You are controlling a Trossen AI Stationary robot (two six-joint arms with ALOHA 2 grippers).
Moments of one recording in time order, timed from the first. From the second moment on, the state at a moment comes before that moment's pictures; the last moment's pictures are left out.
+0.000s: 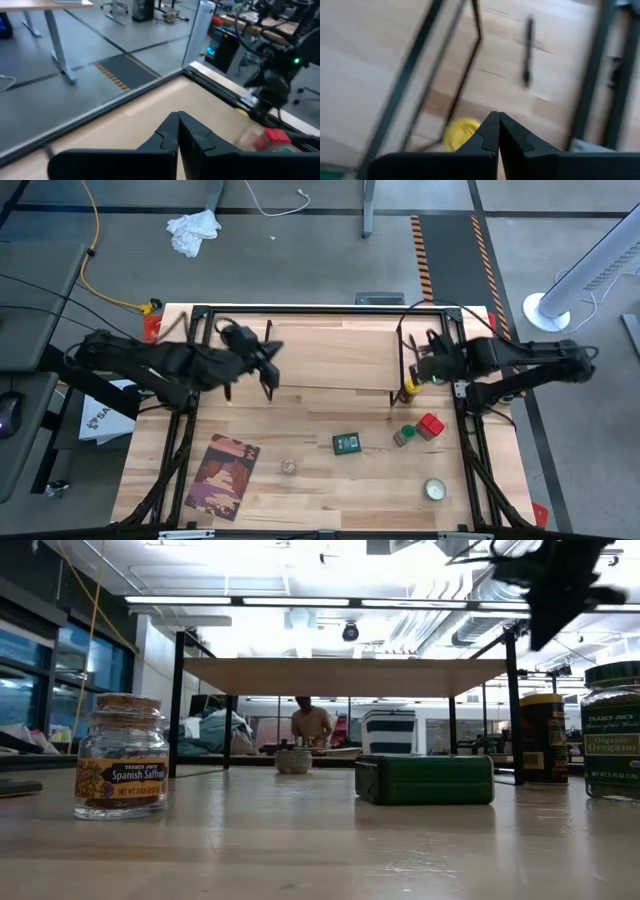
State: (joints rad) left arm -0.23 1.17 1.26 -0.57 -0.88 -0.57; right arm 0.01 1.04 1.04 -1.36 0.43 1.21
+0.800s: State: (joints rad) left arm -0.21 1.06 1.26 -0.61 -0.85 -0.55; right arm -0.45 1.25 0.95 -0.87 0.20 0.81
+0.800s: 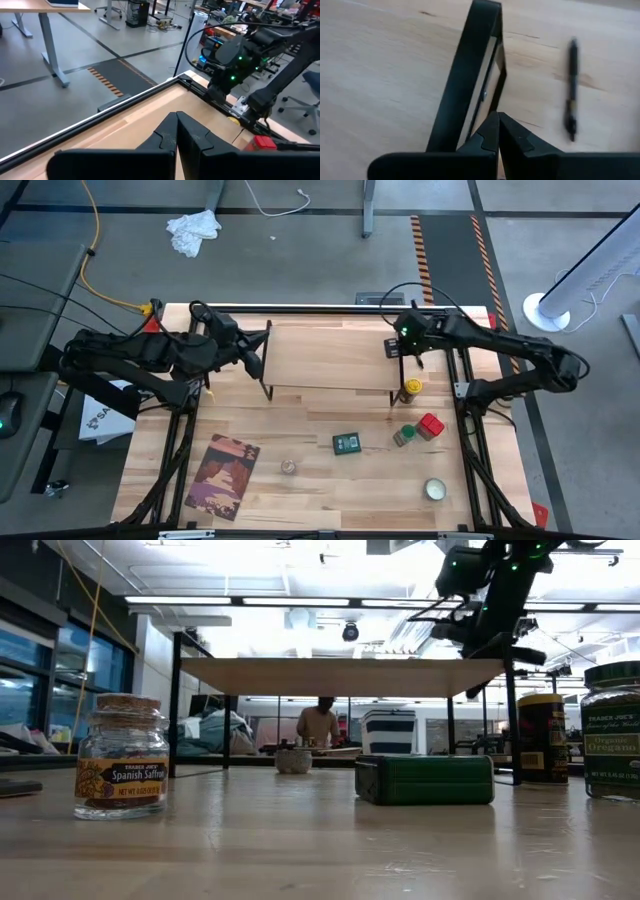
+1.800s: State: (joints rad) left arm -0.37 1.42 1.26 -0.66 -0.60 -0.66; right arm 0.11 0.93 0.95 -0.75 0.14 0.86
